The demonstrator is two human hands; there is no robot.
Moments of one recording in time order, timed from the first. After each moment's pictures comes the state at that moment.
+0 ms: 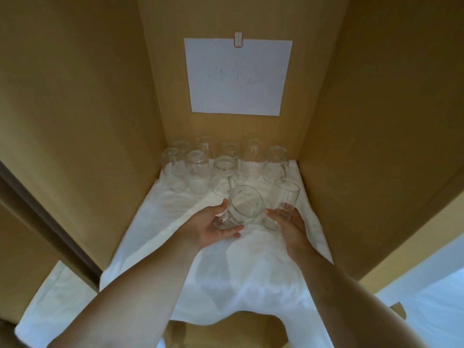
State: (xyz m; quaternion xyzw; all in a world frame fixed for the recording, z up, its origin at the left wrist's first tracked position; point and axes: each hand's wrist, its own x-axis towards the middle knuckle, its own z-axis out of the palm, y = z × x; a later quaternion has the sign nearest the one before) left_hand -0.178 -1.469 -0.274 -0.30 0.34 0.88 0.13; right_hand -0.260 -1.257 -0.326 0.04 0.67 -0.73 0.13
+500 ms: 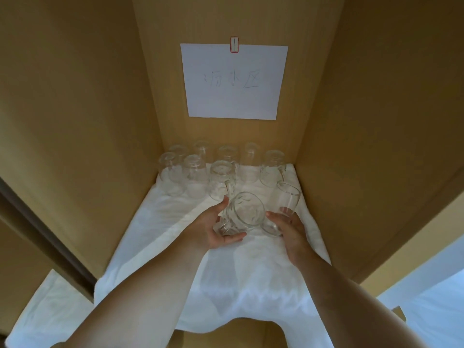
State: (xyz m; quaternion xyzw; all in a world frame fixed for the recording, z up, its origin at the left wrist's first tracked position) left_hand -0.187 -1.459 -0.261 -0.38 0.31 0.87 0.11; right_hand -0.257 -1.253 -0.317 0.04 0.66 -0.73 0.15
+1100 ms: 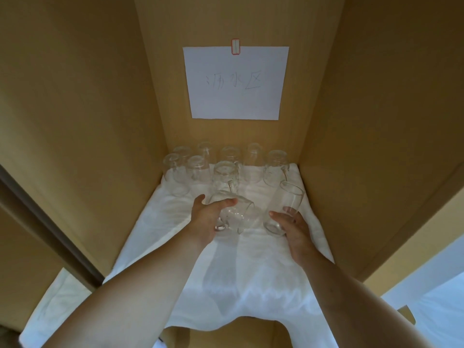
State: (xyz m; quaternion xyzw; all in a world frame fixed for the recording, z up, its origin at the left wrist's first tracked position) left_hand -0.186 -1.463 -0.251 -0.36 0.54 0.76 -0.07; right_hand -0.254 -1.250 -0.308 0.05 0.65 -0.74 0.17
